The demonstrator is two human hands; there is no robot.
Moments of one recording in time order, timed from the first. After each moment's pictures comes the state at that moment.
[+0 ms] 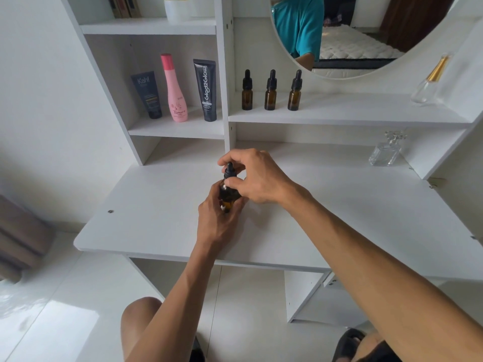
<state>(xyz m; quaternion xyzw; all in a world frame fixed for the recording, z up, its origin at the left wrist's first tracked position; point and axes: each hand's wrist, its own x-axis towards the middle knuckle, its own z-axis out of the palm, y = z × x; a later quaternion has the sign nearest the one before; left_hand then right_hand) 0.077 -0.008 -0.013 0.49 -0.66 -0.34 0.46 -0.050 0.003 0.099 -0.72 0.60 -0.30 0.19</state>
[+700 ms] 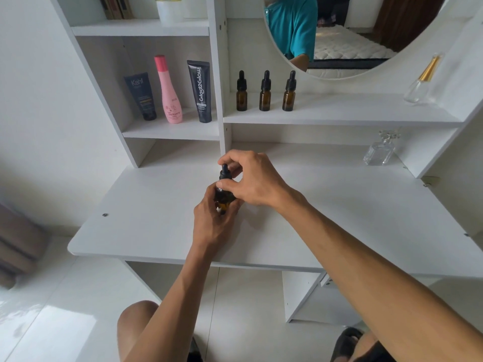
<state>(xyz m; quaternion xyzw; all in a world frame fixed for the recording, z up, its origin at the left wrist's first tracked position) 0.076 -0.006 -0.012 0.49 -0.66 -0.34 0.46 -0.050 0.004 0.092 -0.70 0.61 -0.33 0.17</state>
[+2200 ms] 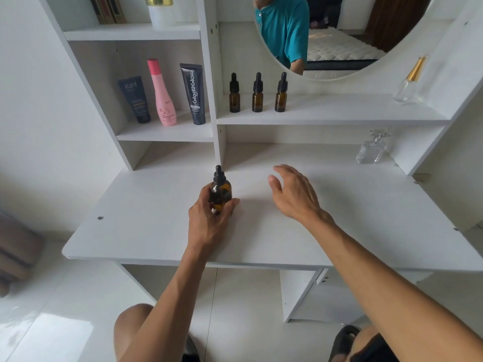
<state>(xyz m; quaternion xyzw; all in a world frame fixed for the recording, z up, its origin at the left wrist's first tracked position) 0.076 -0.005 -0.013 0.51 -0.65 -0.34 0.45 -0.130 0.012 0.022 -0.58 0.76 -0.28 0.08</state>
